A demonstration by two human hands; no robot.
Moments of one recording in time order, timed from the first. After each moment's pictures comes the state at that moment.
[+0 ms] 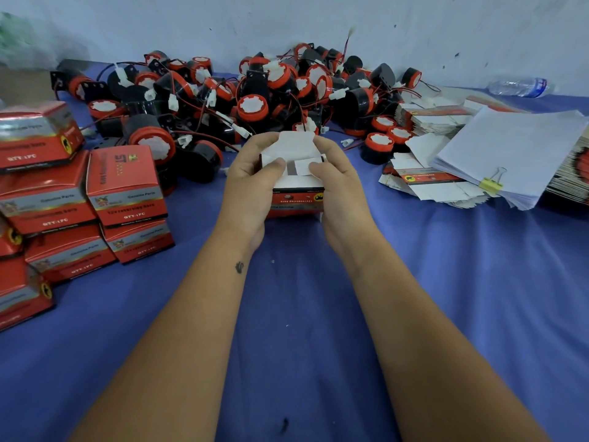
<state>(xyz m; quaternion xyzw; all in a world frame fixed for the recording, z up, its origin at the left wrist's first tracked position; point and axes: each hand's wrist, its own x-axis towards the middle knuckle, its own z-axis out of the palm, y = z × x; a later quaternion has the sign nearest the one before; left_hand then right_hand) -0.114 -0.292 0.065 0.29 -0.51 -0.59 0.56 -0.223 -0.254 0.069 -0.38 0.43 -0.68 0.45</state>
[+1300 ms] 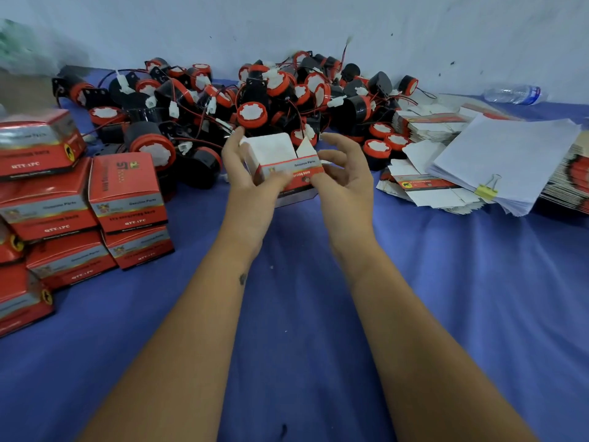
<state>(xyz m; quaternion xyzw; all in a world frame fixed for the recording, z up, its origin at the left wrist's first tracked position) -0.113 -0.288 0.059 0.31 -0.55 -0.53 0.56 -0.222 -0.245 0.074 -0.44 0.52 -0.69 0.24</state>
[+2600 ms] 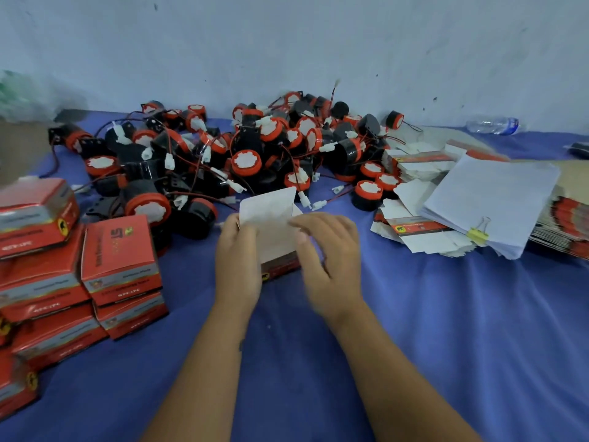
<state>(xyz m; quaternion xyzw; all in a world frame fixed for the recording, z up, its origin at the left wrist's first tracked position) -0.112 -0.296 0.057 0.43 -0.49 -0.52 0.55 -0.221 -0.242 0.065 -0.64 0.56 -0.53 -0.06</state>
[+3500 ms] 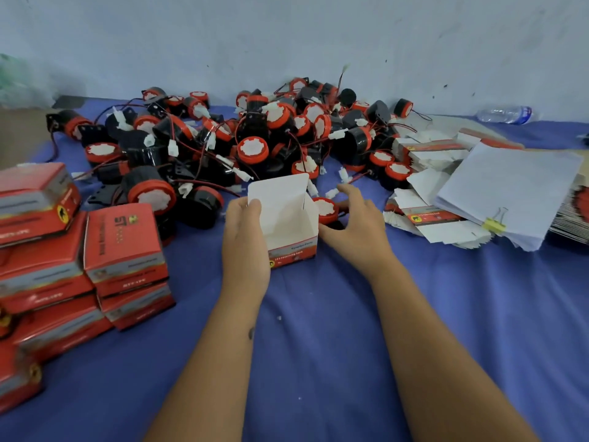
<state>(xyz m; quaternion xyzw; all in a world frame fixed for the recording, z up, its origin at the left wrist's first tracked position) -0.115 -0.305 0.056 0.42 -0.47 -0.54 0.56 -0.287 -0.286 0.045 -0.57 0.71 -0.40 0.08</state>
